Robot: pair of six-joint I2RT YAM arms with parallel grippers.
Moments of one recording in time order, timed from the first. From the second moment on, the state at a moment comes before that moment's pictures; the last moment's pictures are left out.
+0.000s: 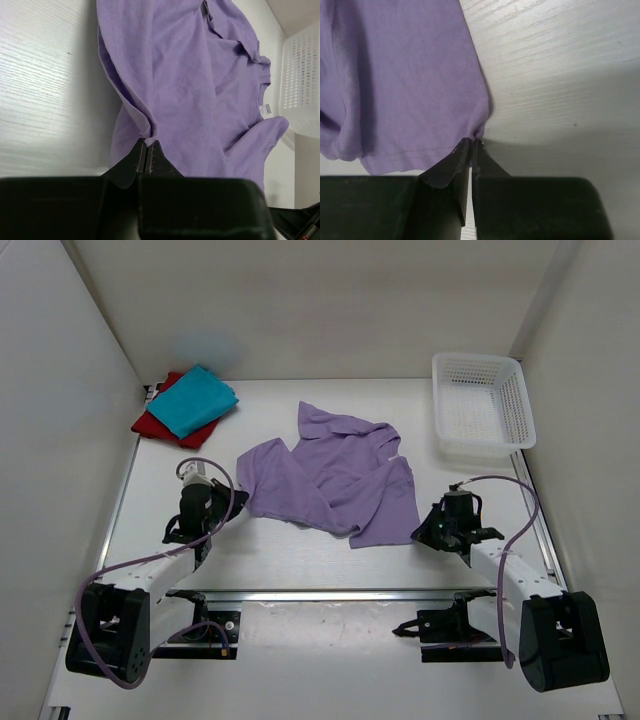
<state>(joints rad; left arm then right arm) -0.18 1.07 0.28 0.36 0.07 -0.79 0.16 1.03 0.34 -0.23 -0.13 0.64</state>
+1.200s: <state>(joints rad) 0.15 1.09 1.42 -0.12 0.37 -0.71 0.28 1.43 2.23 -0.50 0.13 0.04</state>
